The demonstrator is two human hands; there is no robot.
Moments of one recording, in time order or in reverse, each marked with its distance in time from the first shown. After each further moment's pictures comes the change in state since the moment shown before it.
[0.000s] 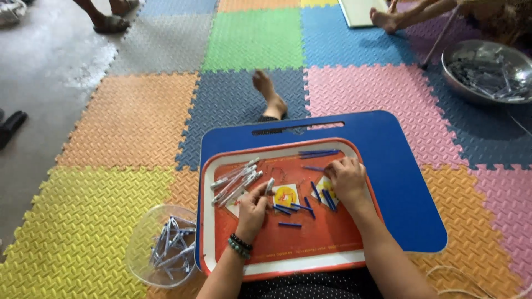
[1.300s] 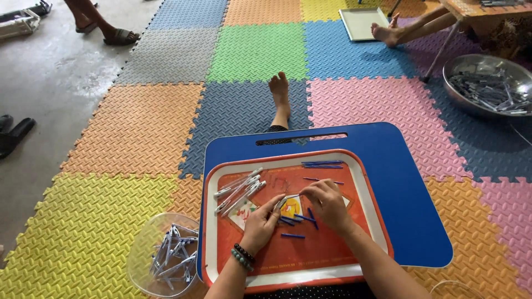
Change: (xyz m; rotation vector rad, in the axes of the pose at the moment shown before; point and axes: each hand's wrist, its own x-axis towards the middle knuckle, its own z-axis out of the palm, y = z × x) left_hand -0.009 0.020 -0.002 0.479 -0.255 -0.064; right_hand -0.001 -0.094 -0.101 0.695 0.017 -0.325
